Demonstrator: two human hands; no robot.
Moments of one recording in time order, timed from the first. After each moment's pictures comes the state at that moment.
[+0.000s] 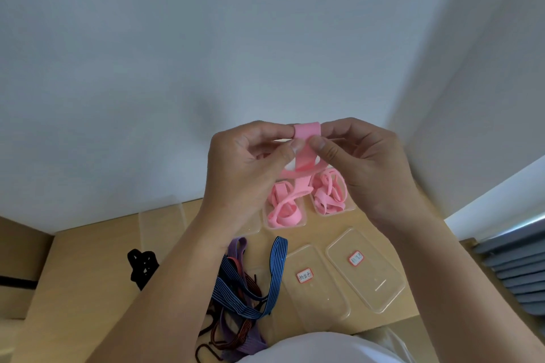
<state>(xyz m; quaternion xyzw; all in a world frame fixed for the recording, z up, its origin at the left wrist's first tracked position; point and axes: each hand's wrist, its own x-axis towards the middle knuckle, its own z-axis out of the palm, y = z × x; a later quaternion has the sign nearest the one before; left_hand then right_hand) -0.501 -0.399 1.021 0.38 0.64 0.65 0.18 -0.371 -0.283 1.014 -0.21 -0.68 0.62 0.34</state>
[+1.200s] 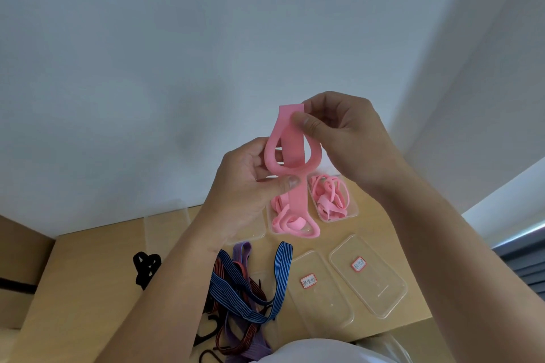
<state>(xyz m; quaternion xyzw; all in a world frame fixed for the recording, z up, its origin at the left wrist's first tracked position) -0.521 -0.429 1.010 0.39 0.63 0.61 0.29 -0.410 -0.291 1.056 -0.22 -0.77 0.52 0.29</state>
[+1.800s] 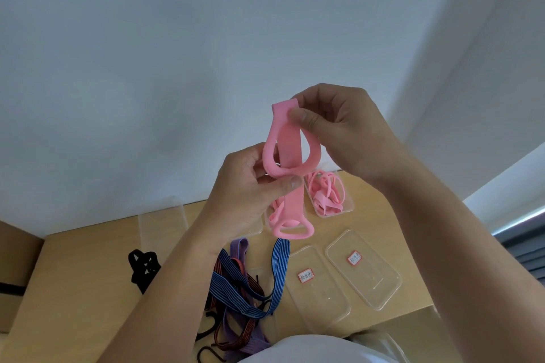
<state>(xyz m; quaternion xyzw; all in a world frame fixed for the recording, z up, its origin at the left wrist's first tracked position) -0.524 -0.435 0.997 0.40 0.63 0.59 0.29 -0.411 -0.297 1.064 -0.18 -0.81 0.48 0.27</state>
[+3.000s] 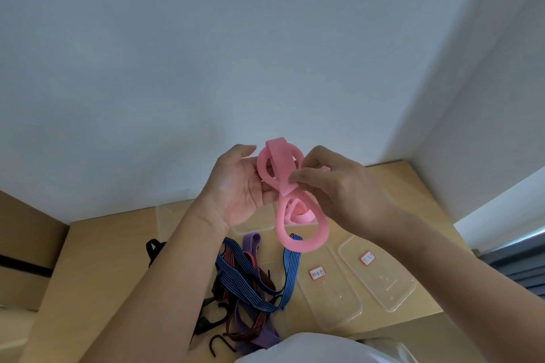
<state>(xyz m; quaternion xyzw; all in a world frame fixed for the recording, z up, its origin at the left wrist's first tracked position) -0.559 -0.436 0.978 0.11 0.45 0.66 0.59 -0.394 -0.311 0.976 -0.05 -0.96 0.11 0.27</state>
